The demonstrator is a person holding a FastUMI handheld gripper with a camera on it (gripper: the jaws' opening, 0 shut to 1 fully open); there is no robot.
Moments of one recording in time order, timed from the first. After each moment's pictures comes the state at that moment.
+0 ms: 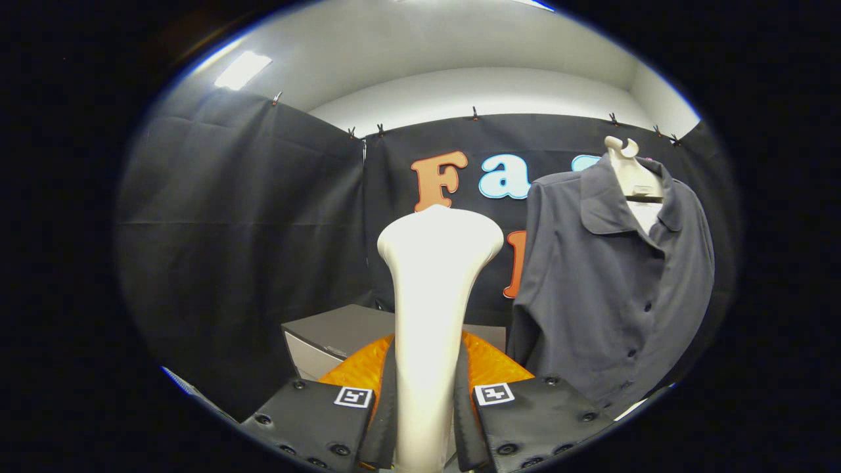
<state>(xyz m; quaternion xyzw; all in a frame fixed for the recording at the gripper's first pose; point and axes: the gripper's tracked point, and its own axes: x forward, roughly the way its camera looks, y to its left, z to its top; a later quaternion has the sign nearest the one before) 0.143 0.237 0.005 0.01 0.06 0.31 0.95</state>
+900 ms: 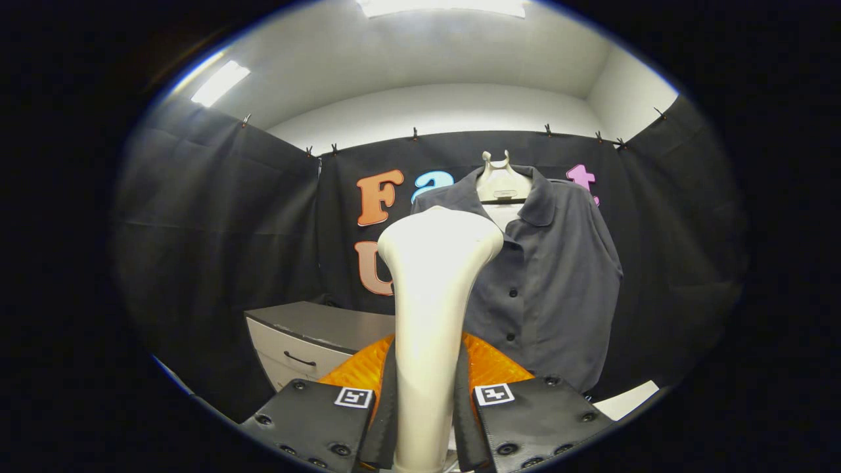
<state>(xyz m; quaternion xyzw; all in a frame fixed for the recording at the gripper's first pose) 0.135 0.035 -0.005 0.02 0.03 0.22 0.97</state>
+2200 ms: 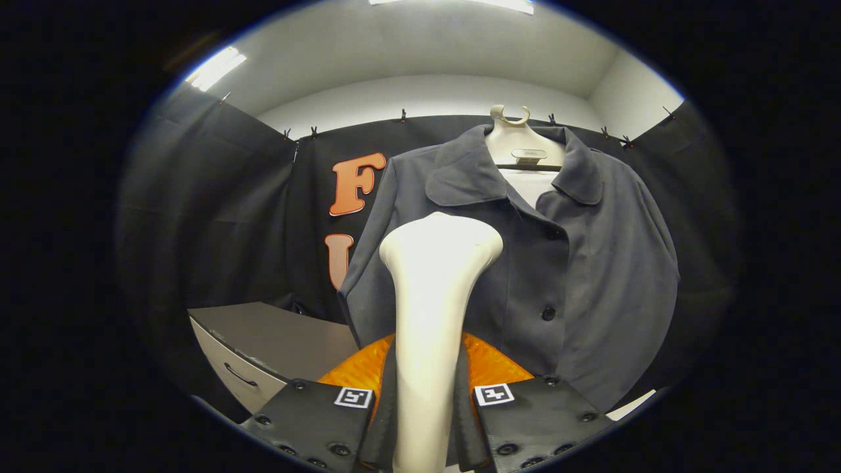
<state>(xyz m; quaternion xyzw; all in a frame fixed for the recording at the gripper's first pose) 0.307 0.091 -0.049 -0.01 0.03 0.19 0.98</state>
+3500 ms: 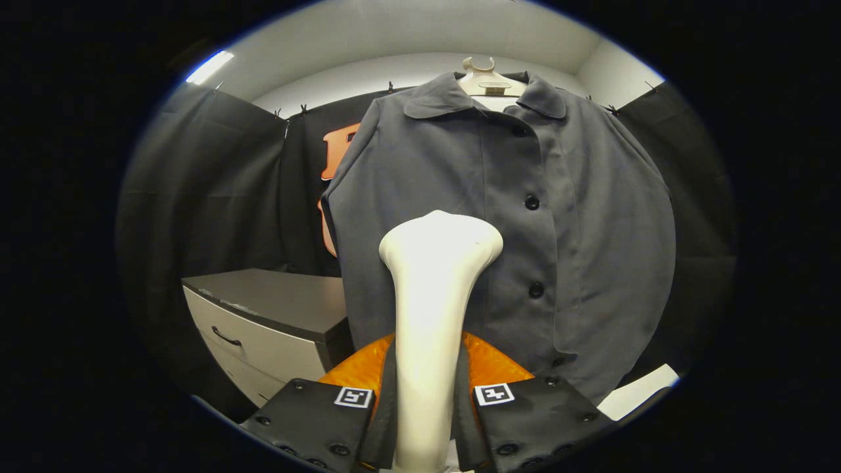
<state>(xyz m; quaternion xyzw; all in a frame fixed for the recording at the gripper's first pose) 0.267 0.060 -0.162 0.01 0.09 0.18 0.98</state>
